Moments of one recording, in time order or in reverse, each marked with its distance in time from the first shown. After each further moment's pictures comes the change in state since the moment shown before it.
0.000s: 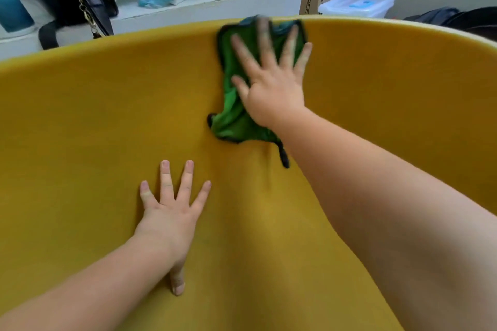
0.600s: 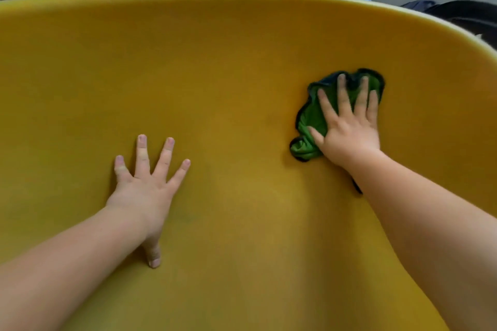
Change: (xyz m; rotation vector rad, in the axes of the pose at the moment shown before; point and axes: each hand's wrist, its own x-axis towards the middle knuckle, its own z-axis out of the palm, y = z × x) left_hand -0.005 0.000 0.000 0.030 0.013 -0.012; right_hand -0.136 0.153 0.004 -0.386 -0.374 0.163
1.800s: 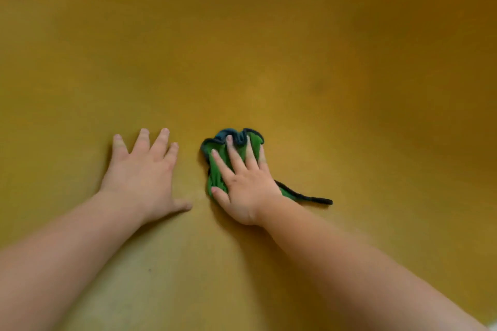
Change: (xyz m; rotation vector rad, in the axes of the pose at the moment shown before) left_hand -0.066 -0.019 0.079 -0.056 0.202 -0.239; right_hand -0.164 -0.228 -0.033 0.405 -0.326 -0.678
